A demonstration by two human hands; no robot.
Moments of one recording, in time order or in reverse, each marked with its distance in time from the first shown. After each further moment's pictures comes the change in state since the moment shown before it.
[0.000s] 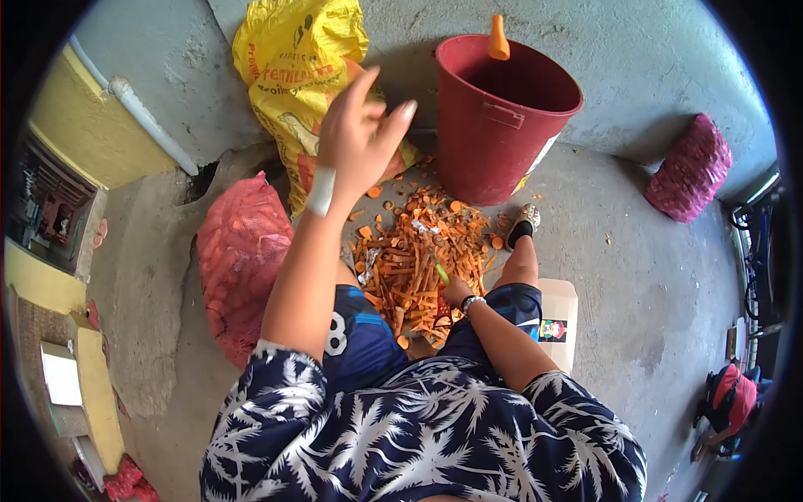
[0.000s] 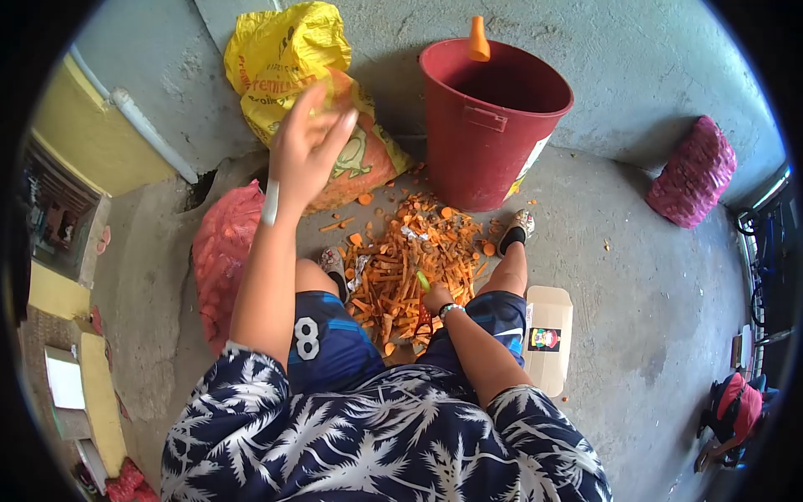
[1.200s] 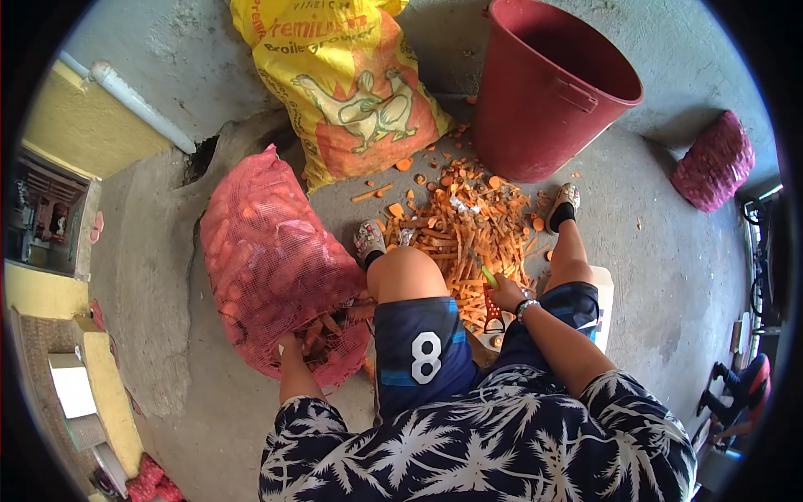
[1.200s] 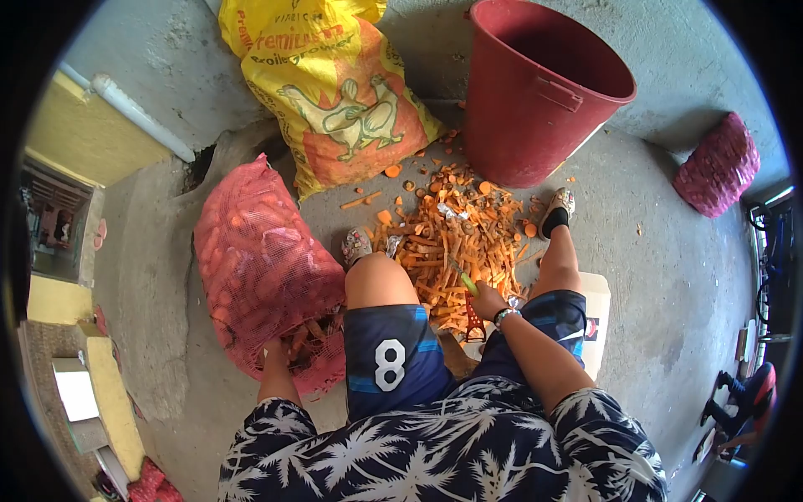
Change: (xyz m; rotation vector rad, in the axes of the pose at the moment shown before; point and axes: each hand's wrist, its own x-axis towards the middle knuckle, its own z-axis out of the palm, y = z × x) left_hand -0.468 -0.350 -0.217 0.310 0.499 -2.019; right_hand 0.010 -0.004 0.029 -0.090 0.041 -0.005
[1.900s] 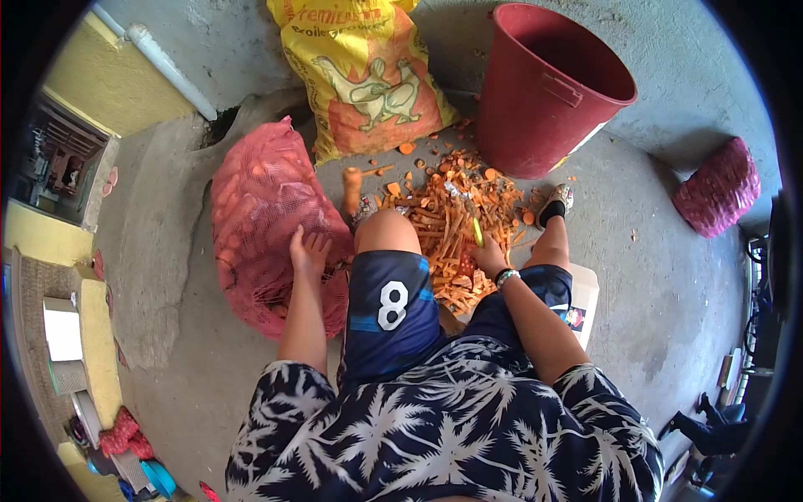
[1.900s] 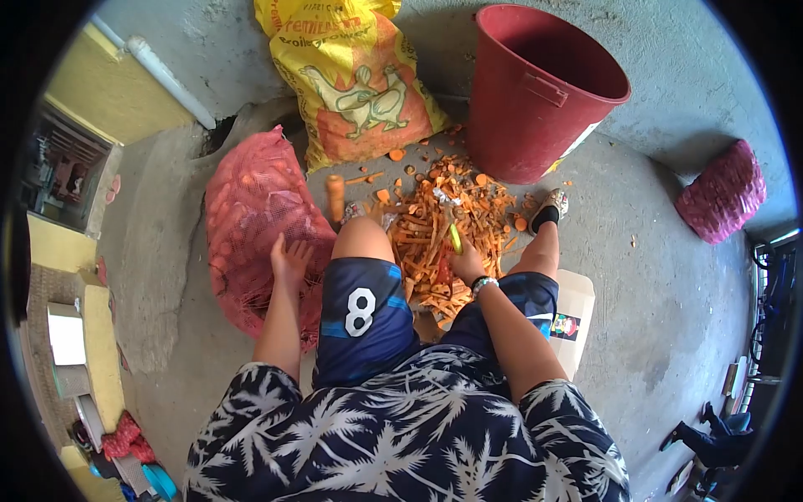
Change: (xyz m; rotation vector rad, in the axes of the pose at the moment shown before) left_hand -0.210 0.063 0.051 -1.025 -0.808 0.164; right_hand -0.016 -0.016 -0.027 0.499 0.195 -0.115
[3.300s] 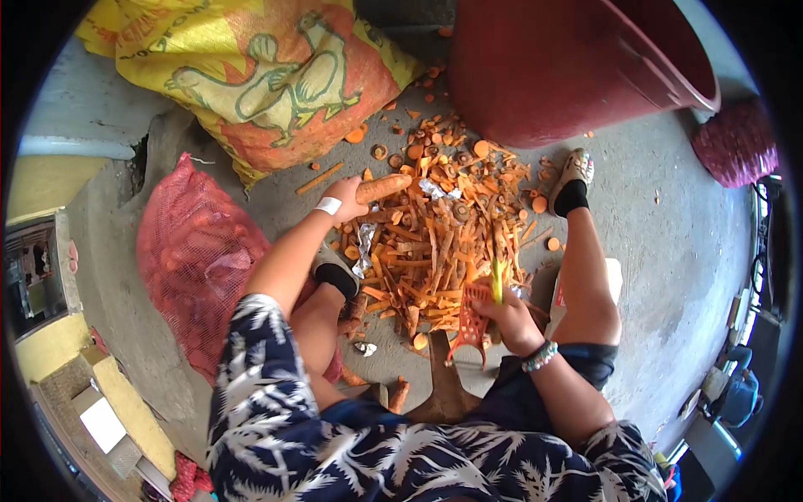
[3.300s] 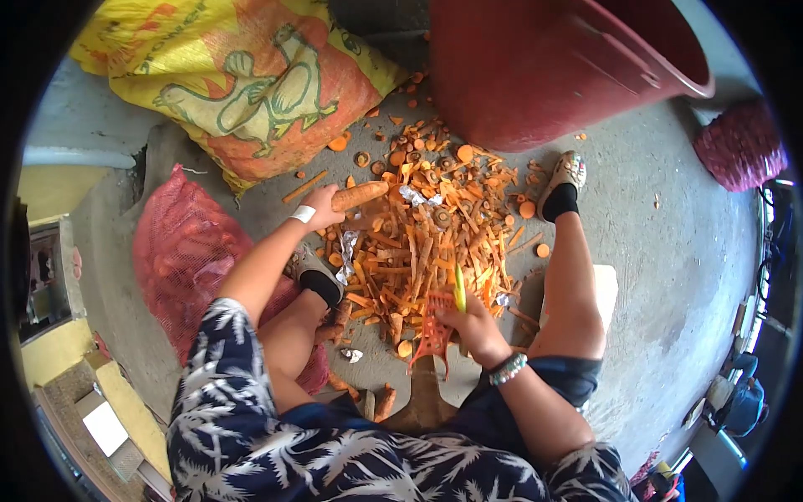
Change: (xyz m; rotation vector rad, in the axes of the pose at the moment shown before) left_hand 0.274 -0.171 0.201 2.325 -1.025 0.206; right_hand 0.067 -0.056 -0.027 0.839 -0.110 0.502
